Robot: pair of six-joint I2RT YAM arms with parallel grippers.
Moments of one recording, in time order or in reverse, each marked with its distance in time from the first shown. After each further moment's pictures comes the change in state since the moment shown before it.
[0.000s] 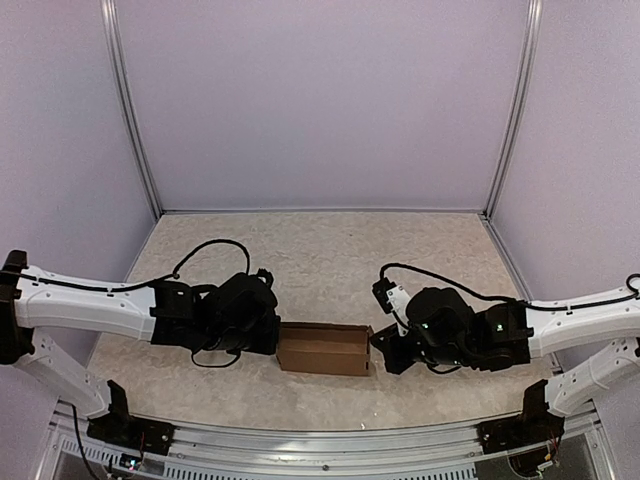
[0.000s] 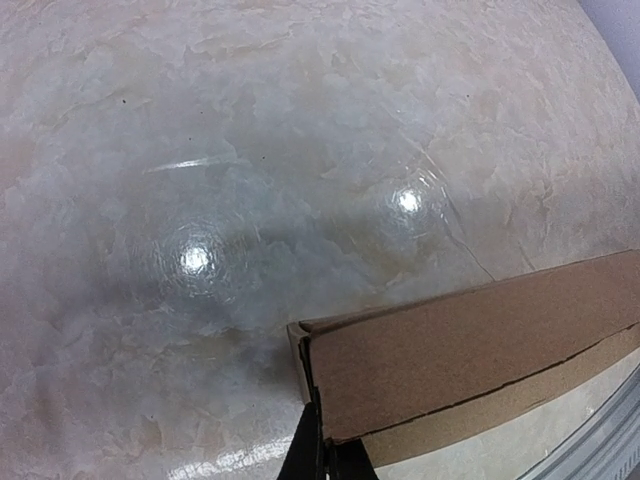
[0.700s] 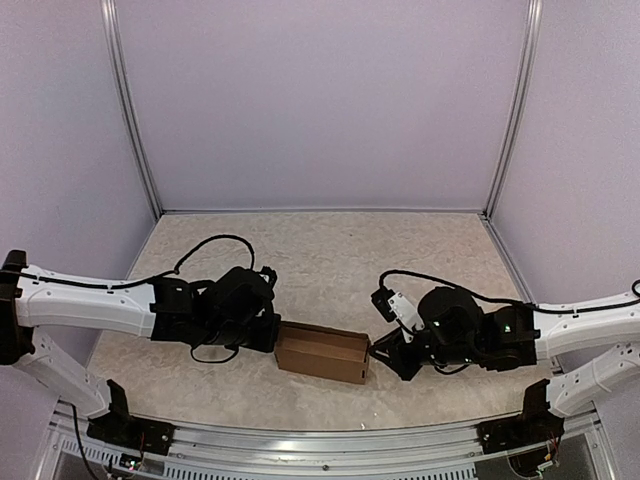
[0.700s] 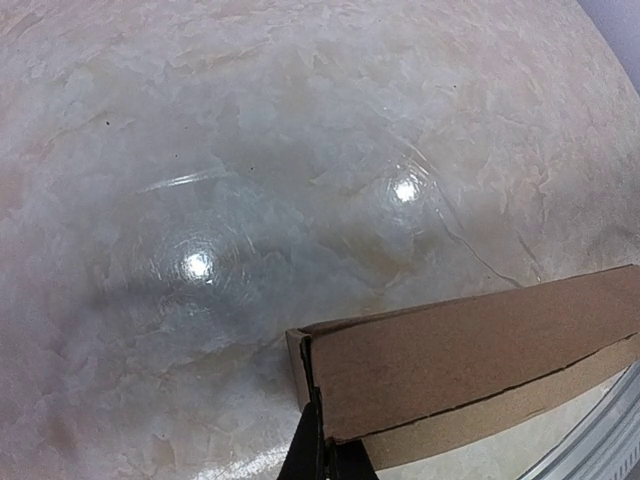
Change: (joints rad) left arm 0.037 -0.001 -0.003 0.021 0.051 0.101; right arm -0.040 -0.060 -0.064 0.035 -0.167 -0.121
